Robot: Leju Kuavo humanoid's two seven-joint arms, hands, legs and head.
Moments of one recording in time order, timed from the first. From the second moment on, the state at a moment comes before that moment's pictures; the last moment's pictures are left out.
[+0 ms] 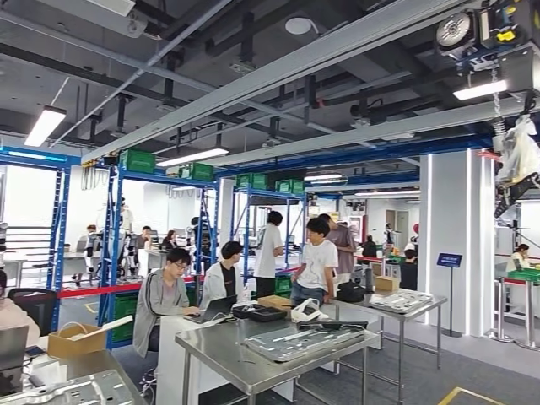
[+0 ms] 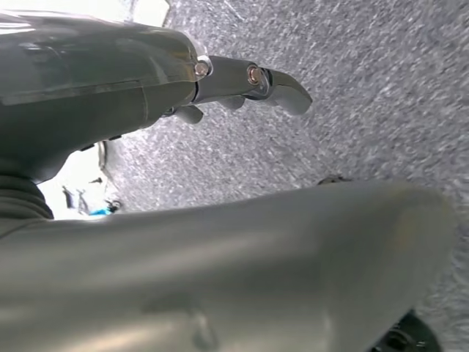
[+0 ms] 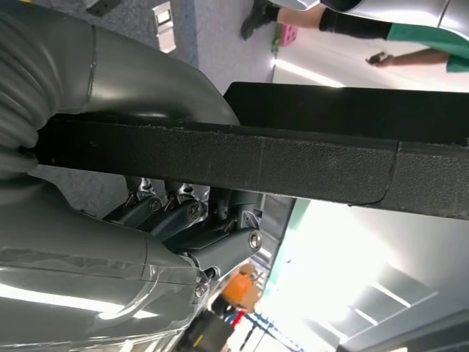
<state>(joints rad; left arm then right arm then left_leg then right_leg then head) -0.10 0.12 -1.44 -0.09 1.52 0.11 -0.19 -0.52 -0.15 0.89 -1.61 -0.01 0.47 -0.54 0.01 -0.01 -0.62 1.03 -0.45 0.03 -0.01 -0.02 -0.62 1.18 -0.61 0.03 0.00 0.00</state>
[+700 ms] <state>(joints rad) -0.10 0.12 -1.45 -0.09 1.52 0.10 -0.18 -0.52 -0.14 0.89 -1.61 -0.02 0.47 -0.53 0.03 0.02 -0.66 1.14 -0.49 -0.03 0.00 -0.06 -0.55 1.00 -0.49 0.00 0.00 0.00</state>
